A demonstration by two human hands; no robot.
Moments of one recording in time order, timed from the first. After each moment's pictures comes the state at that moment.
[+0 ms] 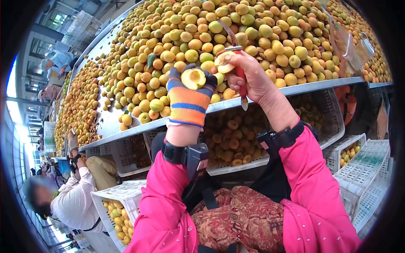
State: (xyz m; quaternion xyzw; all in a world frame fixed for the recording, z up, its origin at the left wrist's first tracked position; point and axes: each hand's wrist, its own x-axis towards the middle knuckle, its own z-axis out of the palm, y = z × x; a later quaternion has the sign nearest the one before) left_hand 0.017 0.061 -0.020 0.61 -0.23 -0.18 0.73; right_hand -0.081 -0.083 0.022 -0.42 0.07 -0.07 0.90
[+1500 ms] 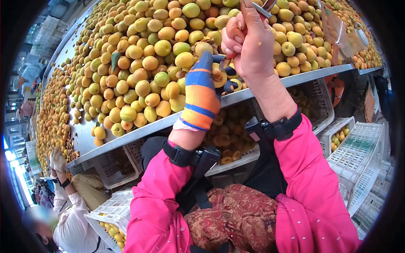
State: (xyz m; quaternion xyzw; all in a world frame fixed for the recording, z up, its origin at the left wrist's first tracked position) left_hand -0.011 0.009 -0.041 0.49 -0.09 -0.41 0.76; right_hand -0.048 -0.094 0.032 -0.37 0.14 -0.39 0.83
